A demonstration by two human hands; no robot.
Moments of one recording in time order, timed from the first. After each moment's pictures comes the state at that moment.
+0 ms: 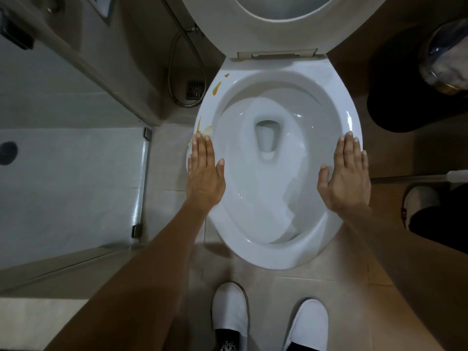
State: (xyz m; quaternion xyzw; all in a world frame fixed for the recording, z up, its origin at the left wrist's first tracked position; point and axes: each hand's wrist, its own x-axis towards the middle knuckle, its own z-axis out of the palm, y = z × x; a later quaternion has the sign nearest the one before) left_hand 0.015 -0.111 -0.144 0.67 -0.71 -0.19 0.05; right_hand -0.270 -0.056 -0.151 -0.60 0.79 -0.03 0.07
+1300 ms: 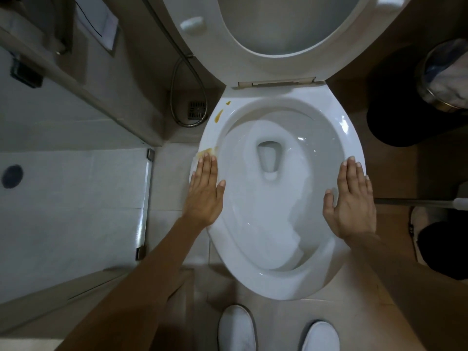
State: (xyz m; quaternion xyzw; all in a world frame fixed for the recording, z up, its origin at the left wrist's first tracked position) left_hand 0.037 -0.137 -0.153 0.59 -0.77 -0.23 0.03; right_hand -0.271 -0.057 -0.150 -0.60 0.79 -0.03 0.09
